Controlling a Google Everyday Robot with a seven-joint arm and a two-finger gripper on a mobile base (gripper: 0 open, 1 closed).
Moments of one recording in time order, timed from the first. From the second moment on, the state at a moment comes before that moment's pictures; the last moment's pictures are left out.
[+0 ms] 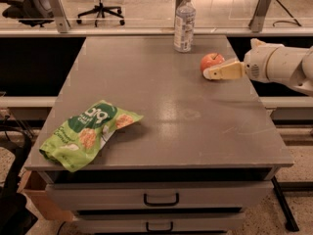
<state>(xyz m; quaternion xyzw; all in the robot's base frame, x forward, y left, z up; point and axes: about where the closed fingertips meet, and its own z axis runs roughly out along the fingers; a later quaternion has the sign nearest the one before) 0.677 -0.227 0.915 -0.28 0.76 0.08 0.58</state>
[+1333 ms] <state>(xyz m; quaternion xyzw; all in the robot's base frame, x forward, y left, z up) 0.719 -0.196 0.865 -0.28 0.73 0.20 0.59</state>
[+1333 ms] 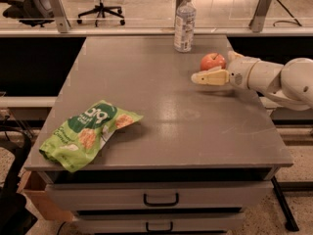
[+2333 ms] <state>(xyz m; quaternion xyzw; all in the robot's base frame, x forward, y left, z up) 0.737 -0.181 0.844 -0.29 0.72 0.24 0.59</state>
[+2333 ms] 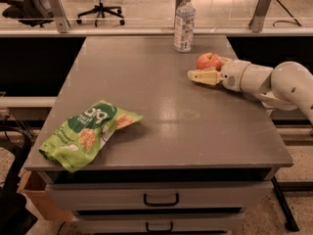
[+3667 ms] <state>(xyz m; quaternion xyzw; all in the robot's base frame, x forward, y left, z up) 0.715 -0.171 0.878 -0.30 0.73 0.21 0.58</state>
